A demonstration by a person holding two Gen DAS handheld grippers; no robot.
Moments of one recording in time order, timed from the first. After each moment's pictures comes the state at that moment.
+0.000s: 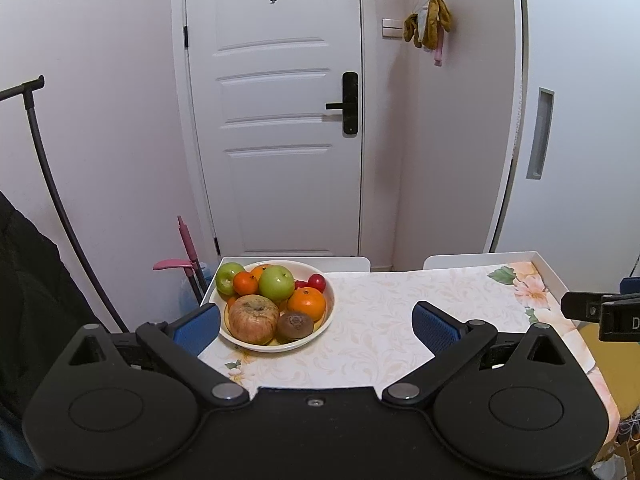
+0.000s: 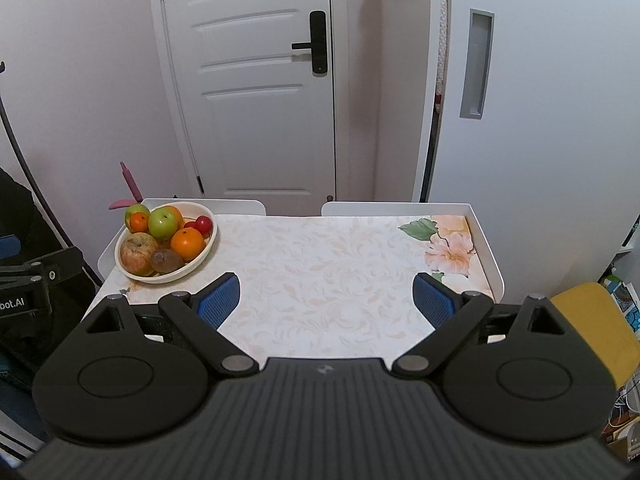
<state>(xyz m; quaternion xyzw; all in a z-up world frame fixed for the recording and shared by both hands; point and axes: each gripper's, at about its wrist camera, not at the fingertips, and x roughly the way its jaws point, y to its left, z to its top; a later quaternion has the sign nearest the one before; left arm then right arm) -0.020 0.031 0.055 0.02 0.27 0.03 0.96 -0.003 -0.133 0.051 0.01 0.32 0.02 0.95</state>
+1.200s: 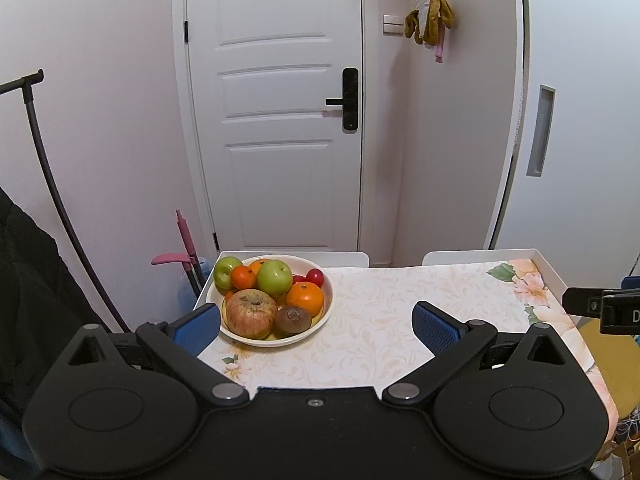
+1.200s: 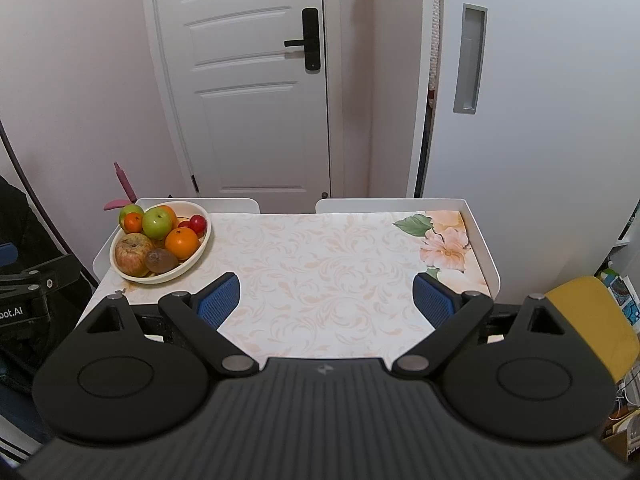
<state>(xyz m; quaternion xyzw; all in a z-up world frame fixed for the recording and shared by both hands) -0.019 0.031 0.052 0.01 0.28 0.03 0.96 -0.003 -0.134 0.049 0.02 0.32 0.01 0.95</state>
